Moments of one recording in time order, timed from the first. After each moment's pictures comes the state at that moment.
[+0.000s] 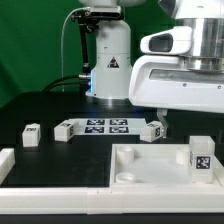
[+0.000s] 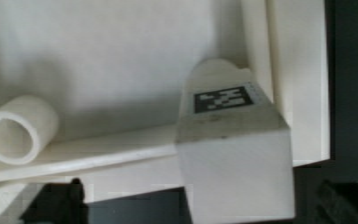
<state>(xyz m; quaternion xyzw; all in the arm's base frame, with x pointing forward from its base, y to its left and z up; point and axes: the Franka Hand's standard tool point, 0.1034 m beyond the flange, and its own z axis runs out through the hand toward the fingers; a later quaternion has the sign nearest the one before) 0.634 0.105 0.096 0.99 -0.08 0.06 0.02</state>
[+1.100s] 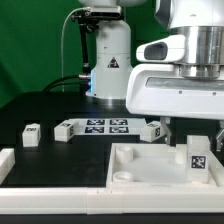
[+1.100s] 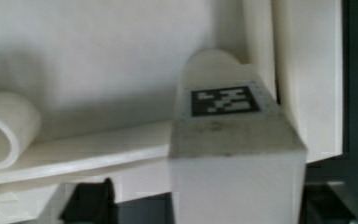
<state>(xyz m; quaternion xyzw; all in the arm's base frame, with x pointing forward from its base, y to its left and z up) 0.630 0.102 0.081 0.99 -0.12 0.08 0.01</state>
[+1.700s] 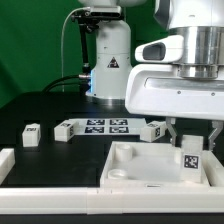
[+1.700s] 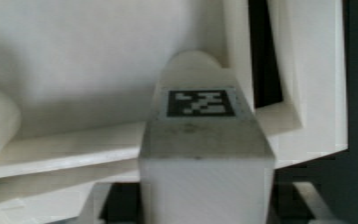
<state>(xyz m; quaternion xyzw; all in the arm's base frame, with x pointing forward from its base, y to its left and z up) 0.630 0.101 0.081 0.98 -0.16 0.08 0.01</state>
